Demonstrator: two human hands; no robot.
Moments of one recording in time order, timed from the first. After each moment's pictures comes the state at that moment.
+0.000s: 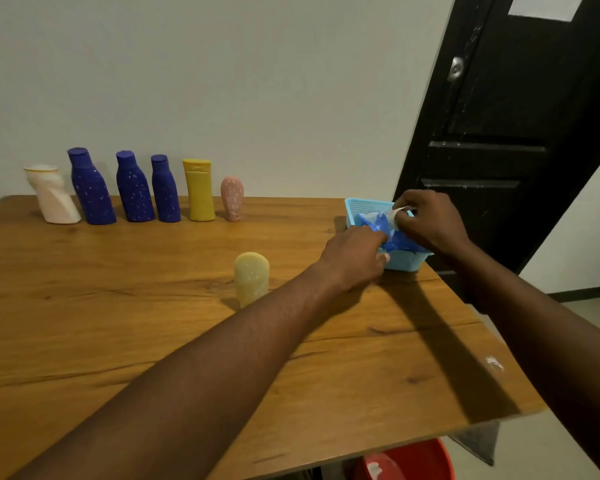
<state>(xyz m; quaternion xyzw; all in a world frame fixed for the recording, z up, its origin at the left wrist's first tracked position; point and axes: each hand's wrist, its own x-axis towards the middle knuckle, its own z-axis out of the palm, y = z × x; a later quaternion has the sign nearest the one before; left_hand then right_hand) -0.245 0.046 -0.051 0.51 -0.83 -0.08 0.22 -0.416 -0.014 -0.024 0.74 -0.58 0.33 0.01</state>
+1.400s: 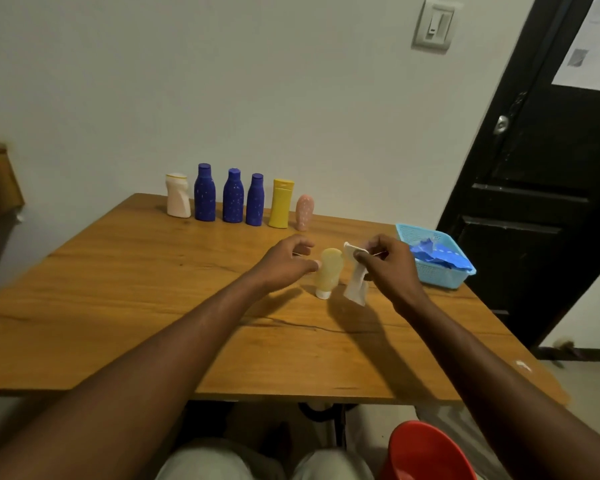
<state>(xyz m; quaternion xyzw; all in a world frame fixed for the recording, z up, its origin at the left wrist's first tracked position) -0.035 0.170 -0.054 0.57 -0.61 -0.35 0.43 -0.250 0.145 -0.035 0.69 -0.49 0.47 -0.26</state>
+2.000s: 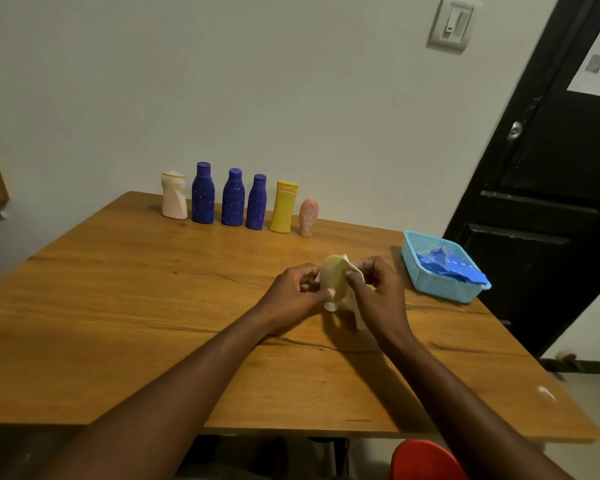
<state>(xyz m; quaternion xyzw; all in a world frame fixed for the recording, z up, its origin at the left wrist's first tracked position) -0.042 0.159 -0.103 0.49 -0.60 -0.40 0.49 -0.216 0.149 -0.073 0.69 -0.42 0.53 -0.26</state>
